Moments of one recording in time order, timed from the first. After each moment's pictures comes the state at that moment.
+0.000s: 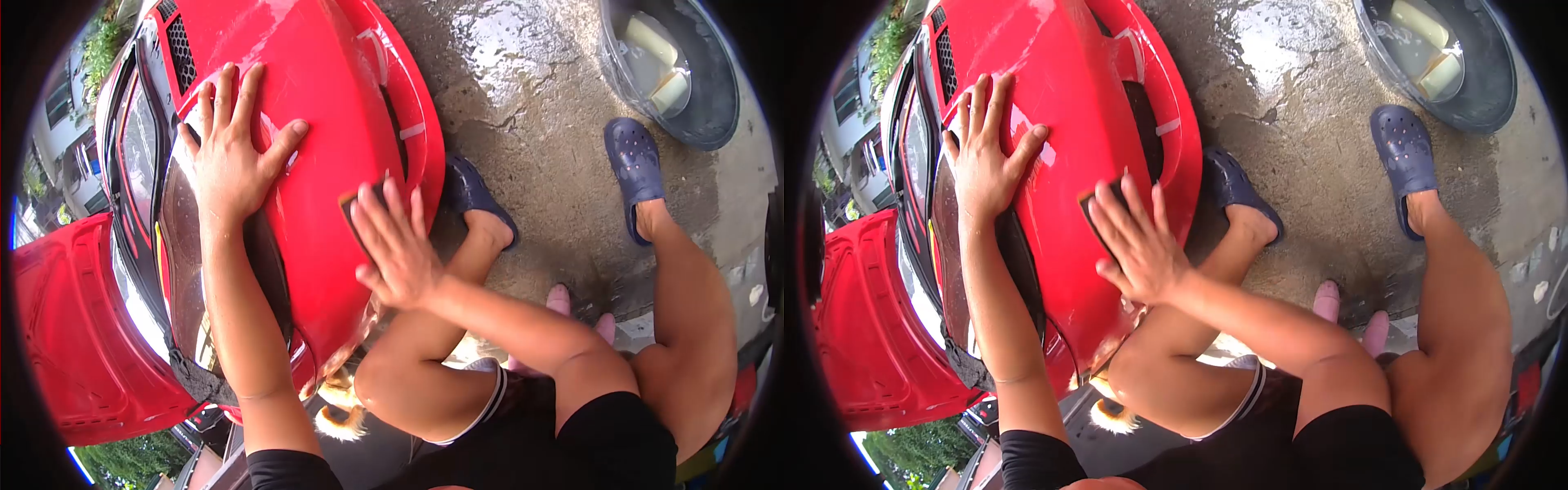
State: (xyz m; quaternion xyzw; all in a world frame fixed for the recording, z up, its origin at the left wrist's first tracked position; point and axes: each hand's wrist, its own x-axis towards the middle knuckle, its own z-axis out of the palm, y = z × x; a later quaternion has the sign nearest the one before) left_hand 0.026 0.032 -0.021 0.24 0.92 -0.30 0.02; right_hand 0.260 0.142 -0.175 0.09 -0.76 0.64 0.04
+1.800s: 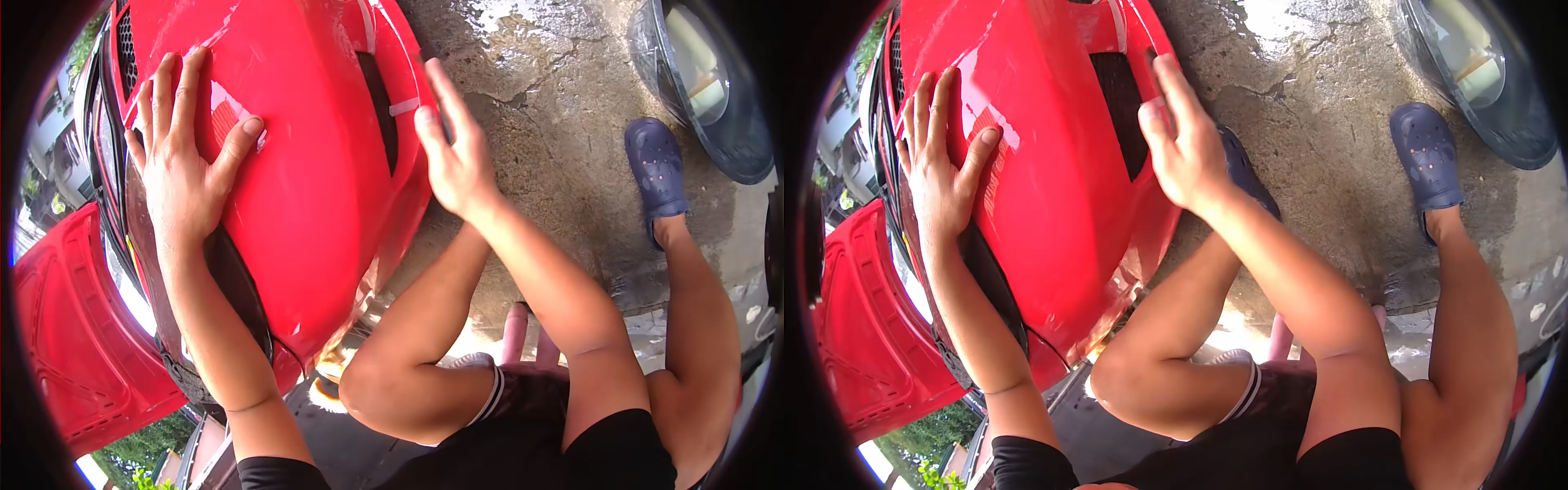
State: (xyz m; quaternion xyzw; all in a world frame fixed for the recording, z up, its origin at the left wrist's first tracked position) left_hand 0.021 0.037 -0.020 0.26 0.93 -0.25 0.04; right_hand 0.167 0.201 -0.268 -0.12 -0.58 0.80 0.02
